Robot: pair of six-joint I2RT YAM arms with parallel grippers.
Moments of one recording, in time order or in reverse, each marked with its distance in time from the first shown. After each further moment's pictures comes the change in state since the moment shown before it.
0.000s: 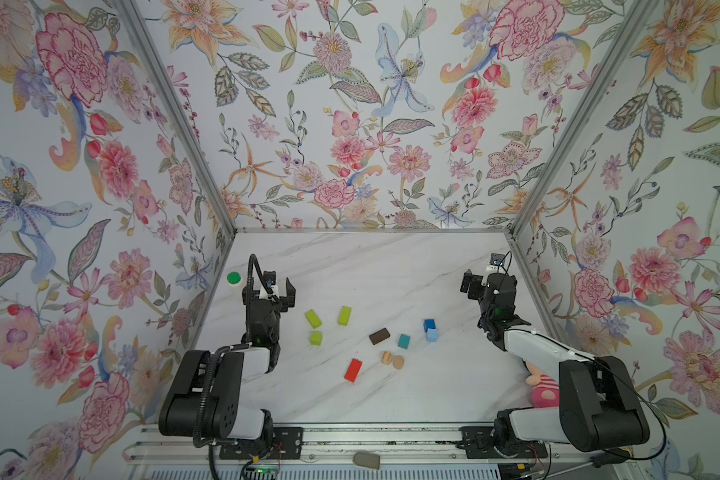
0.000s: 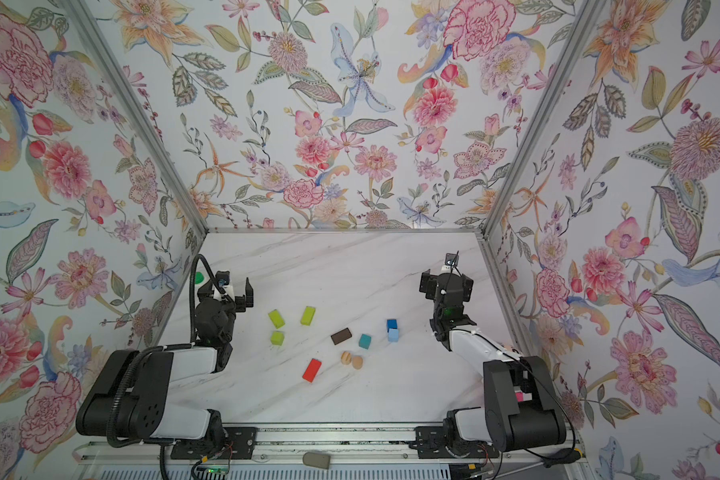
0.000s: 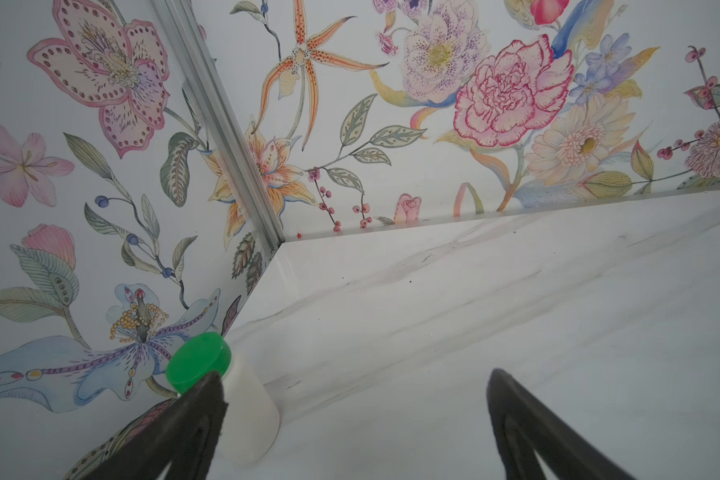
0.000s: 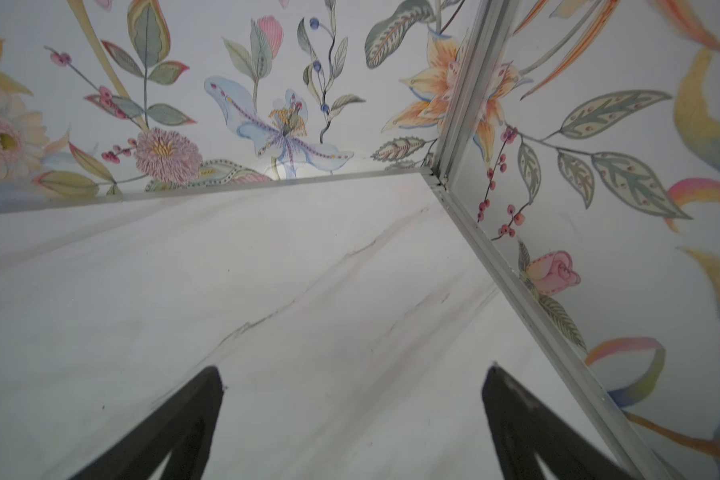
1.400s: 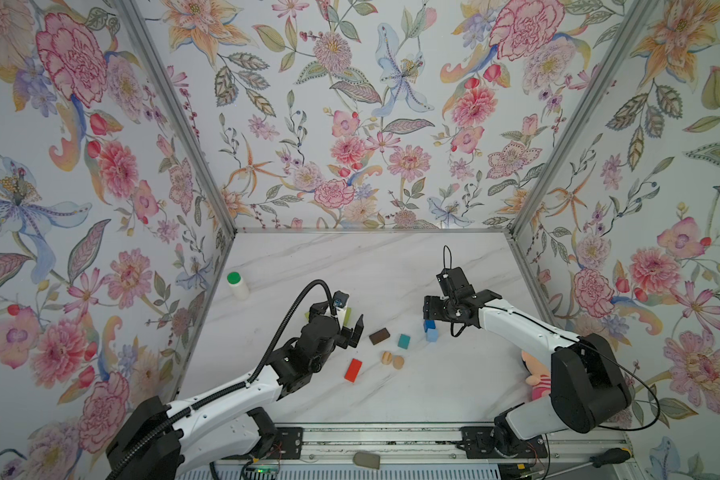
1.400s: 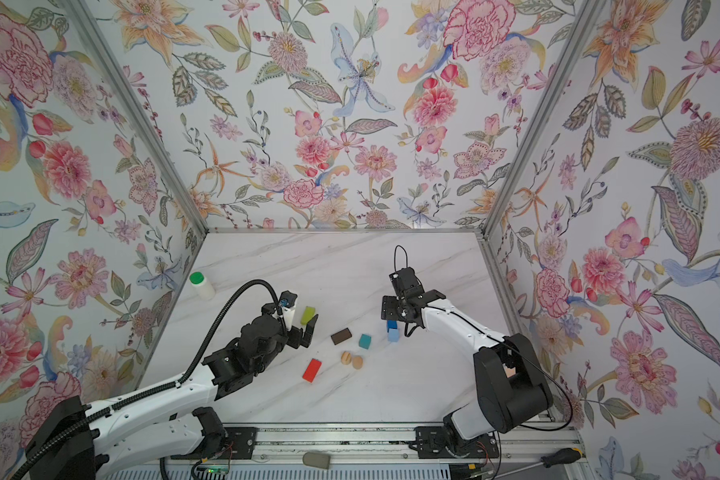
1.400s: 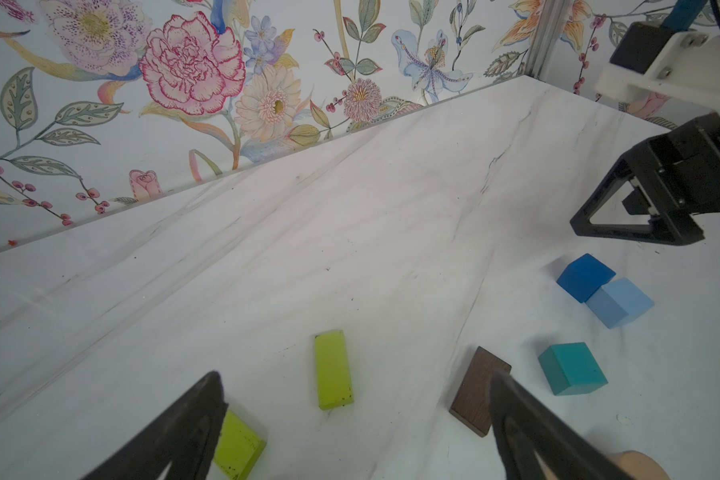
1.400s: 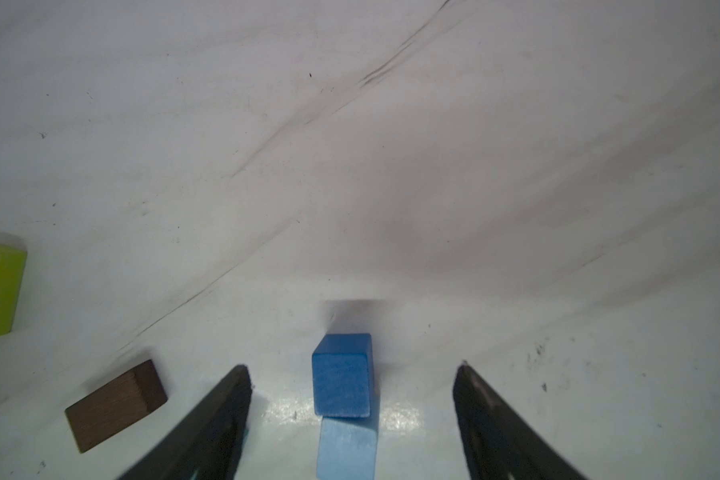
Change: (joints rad) left arm -0.766 -0.378 0.176 -0.862 -0.183 -0.285; right arm 0.298 0.135 0.270 -0.827 -0.301 0.345
